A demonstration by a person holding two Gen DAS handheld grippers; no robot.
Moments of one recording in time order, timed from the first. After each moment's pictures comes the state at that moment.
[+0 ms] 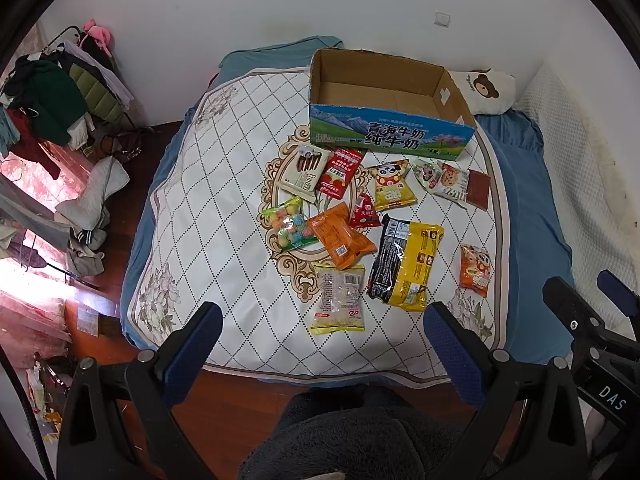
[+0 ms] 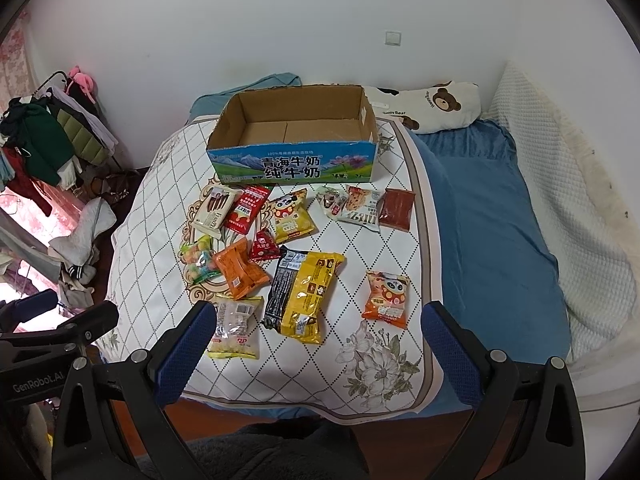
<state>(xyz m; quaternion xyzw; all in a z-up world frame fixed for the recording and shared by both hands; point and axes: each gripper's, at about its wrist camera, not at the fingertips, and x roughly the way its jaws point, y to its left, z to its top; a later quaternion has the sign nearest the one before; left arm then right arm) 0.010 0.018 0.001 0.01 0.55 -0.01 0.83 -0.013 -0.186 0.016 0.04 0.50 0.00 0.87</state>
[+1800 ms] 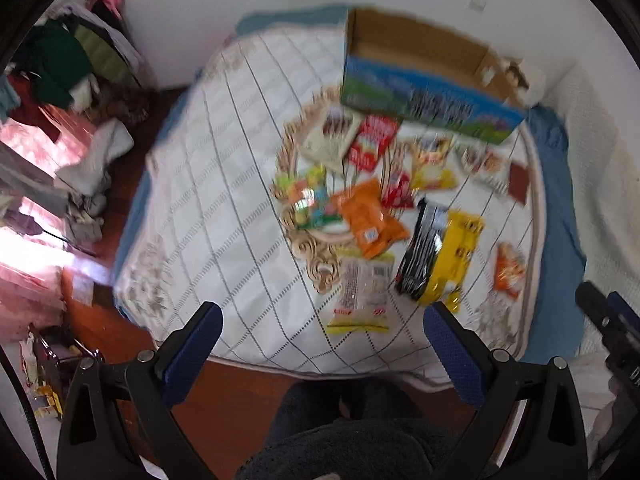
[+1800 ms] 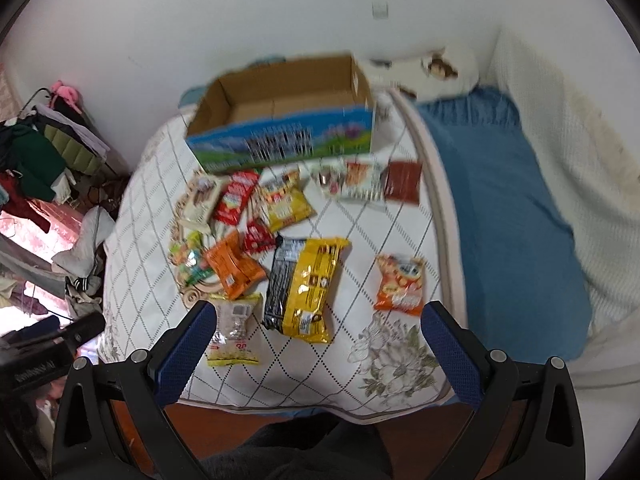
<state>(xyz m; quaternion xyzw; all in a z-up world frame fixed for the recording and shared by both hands) 0.050 0.046 -0.081 -0.02 0.61 0.02 0.79 0.025 -0.195 -0.050 0.10 0.54 -0.01 0.84</state>
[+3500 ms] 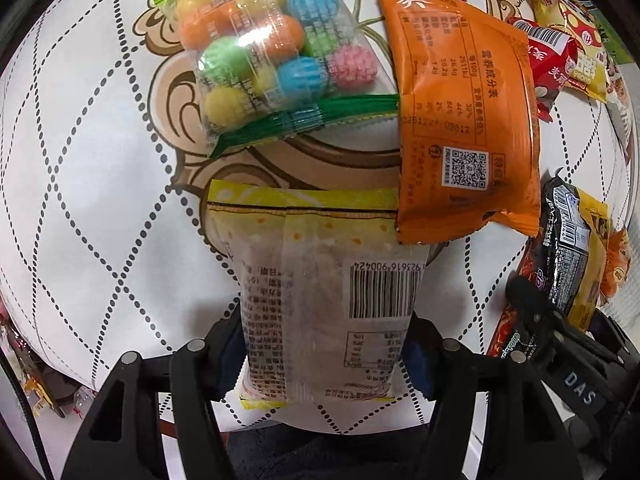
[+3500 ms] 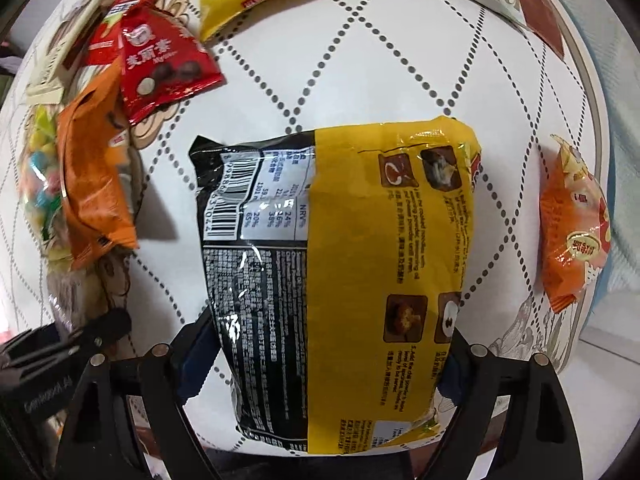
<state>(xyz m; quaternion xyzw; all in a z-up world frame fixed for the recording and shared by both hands) 0.100 0.055 -0.336 -0.06 0.75 -0.03 0.66 0.127 -0.128 -0.354 0.06 0.71 -0.06 0.70</state>
